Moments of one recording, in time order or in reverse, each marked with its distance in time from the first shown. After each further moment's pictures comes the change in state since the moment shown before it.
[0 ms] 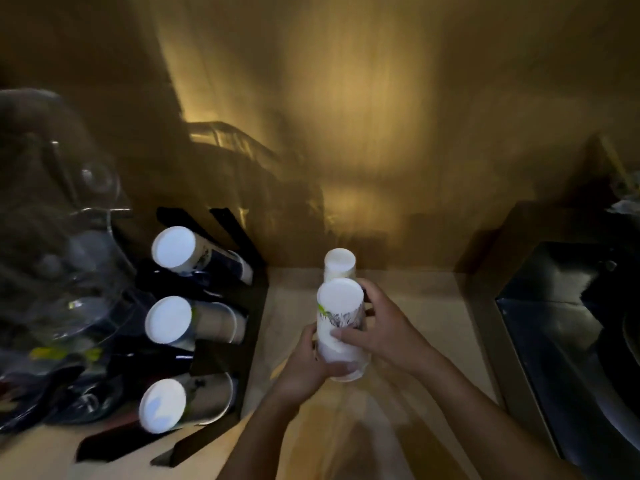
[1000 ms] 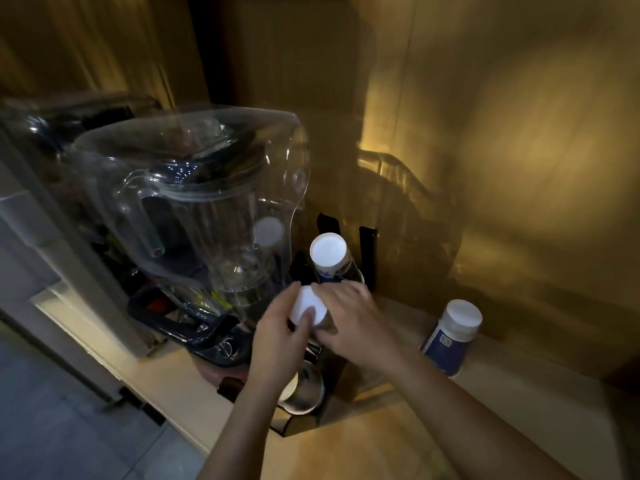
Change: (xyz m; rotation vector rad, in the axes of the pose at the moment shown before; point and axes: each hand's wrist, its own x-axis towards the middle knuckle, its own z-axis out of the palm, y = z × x) left_hand -0.082 0.039 -0.135 0.352 0.836 0.308; right_hand 0.069 -0.093 0.142 -0.623 -0.270 -0.718
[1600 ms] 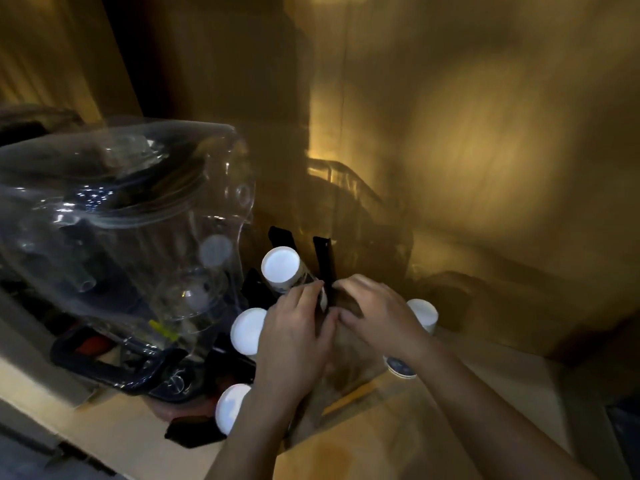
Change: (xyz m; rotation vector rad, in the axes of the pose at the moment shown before) left_hand 0.009 0.063 0.041 0.331 -0.062 0.364; right_hand -0.023 0.056 -0.053 0.051 0.107 0.186
